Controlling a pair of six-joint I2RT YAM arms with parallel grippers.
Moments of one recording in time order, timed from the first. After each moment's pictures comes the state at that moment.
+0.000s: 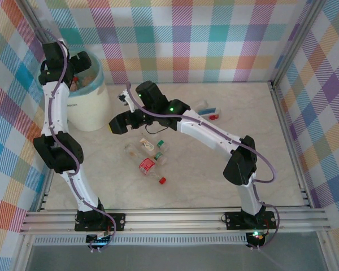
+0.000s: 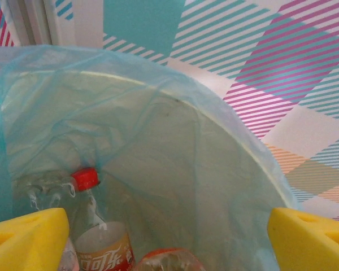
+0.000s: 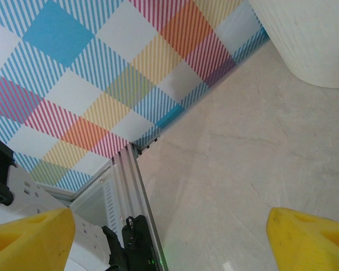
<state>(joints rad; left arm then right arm) 0.20 1.97 2.16 -0.63 0.06 -0.24 0.93 2.04 2.08 -0.56 -0.57 0.42</state>
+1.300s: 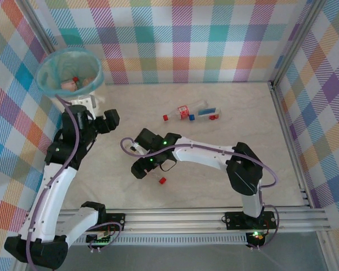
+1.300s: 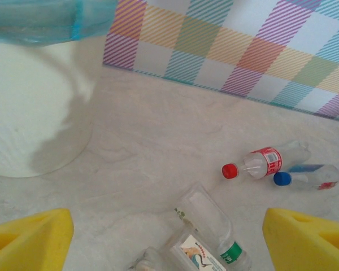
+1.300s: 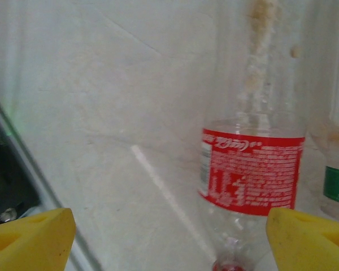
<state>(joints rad) -0.18 0.93 1.12 -0.65 -0.06 -0.34 1.09 1.94 1.56 -0.71 -0.16 0.26</state>
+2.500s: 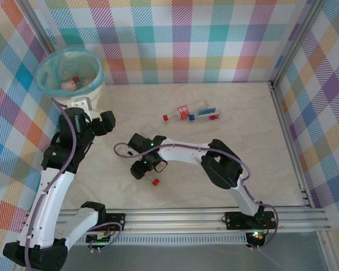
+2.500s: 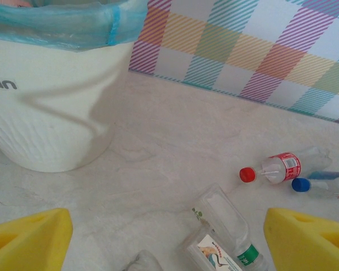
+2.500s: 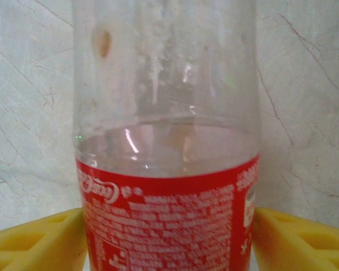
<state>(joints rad) -0.18 0.90 1.13 -0.69 -0.13 -0.34 1.09 2.17 1.70 -0.73 -0.15 0.25</state>
